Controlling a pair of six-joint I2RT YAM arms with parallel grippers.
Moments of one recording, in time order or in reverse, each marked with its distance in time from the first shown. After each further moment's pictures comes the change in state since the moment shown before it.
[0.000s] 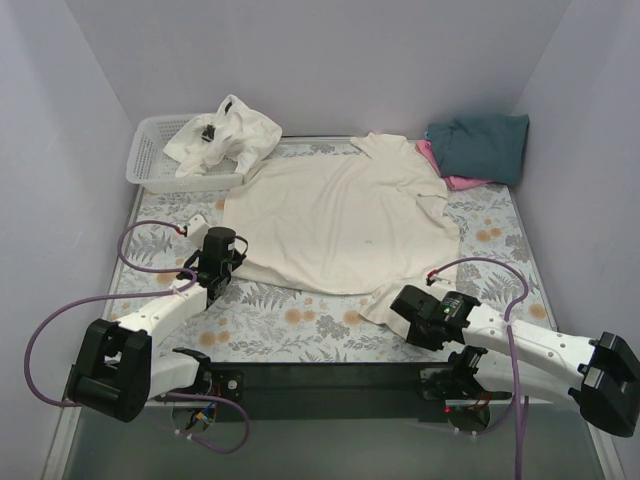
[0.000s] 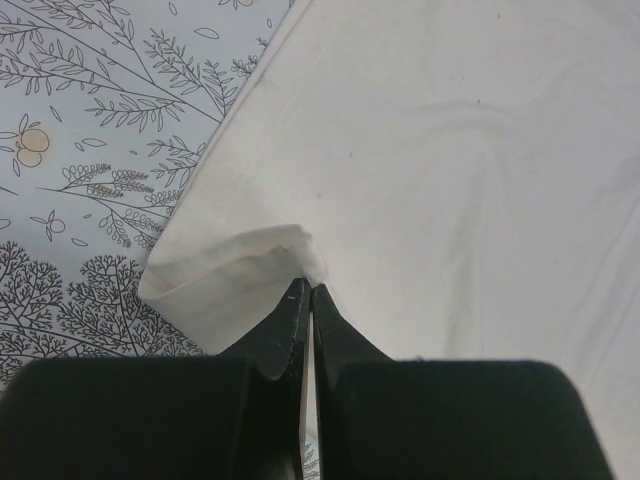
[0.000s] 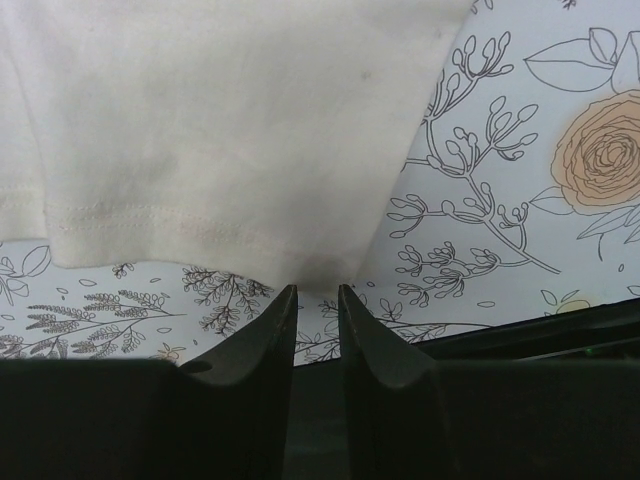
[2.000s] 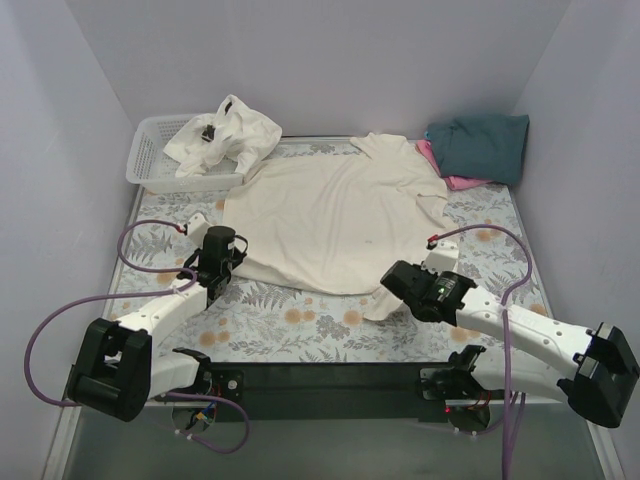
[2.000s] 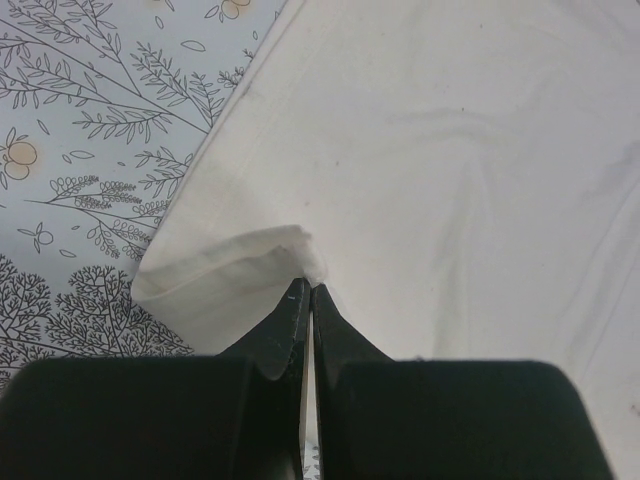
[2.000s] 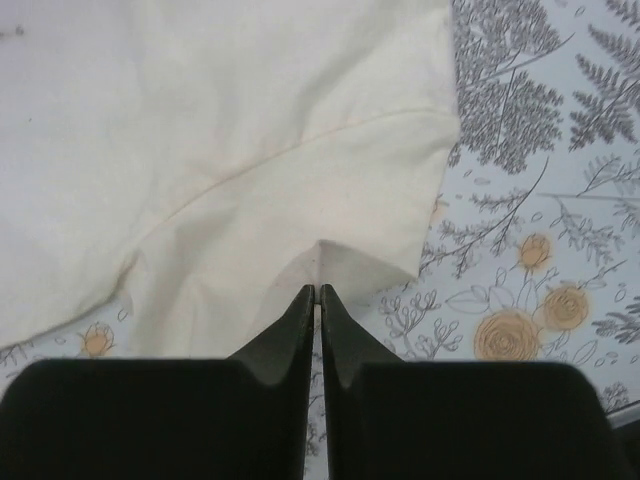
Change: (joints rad) left arm 0.000 0.001 0.000 0.024 0.003 0.008; right arm -0.026 0.101 0.203 0.025 0.446 -0.085
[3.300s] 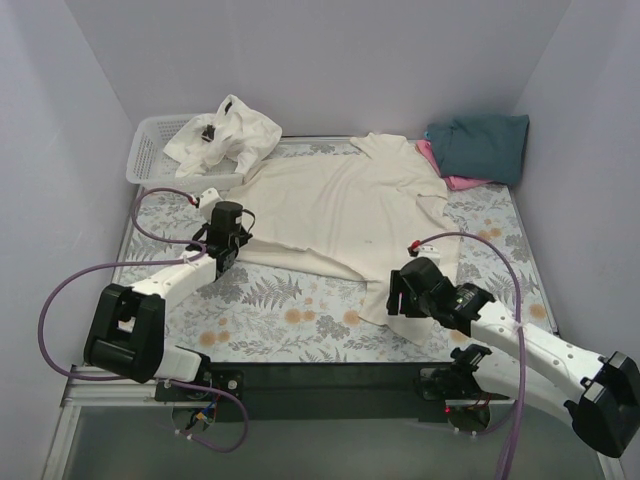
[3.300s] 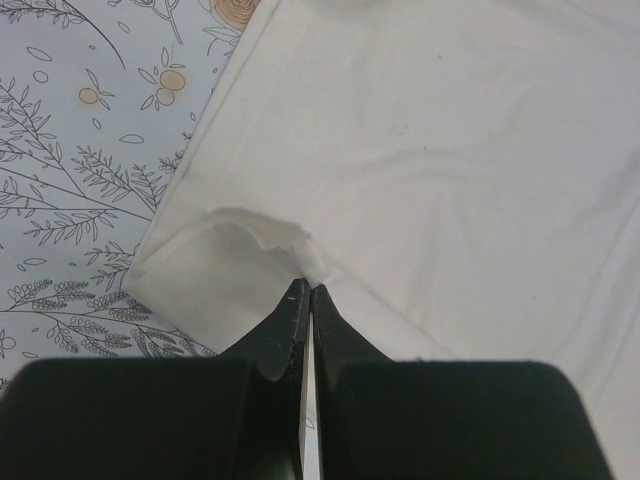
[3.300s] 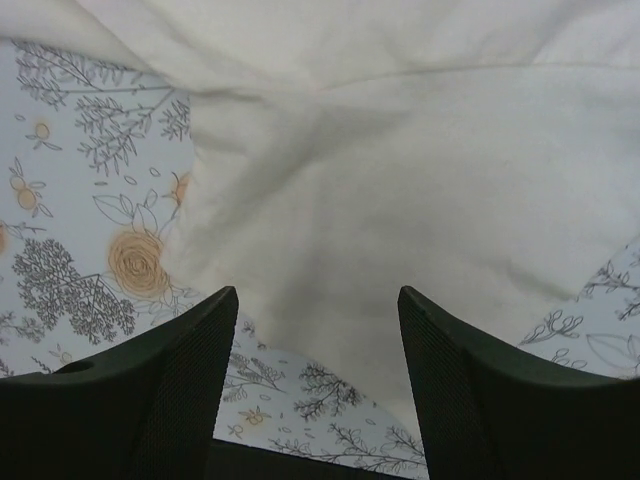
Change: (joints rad) left arm 0.009 0.206 0.221 -0.013 0.008 0.148; right arm -0.188 -0.140 -0.150 0.360 -0.511 -0.491
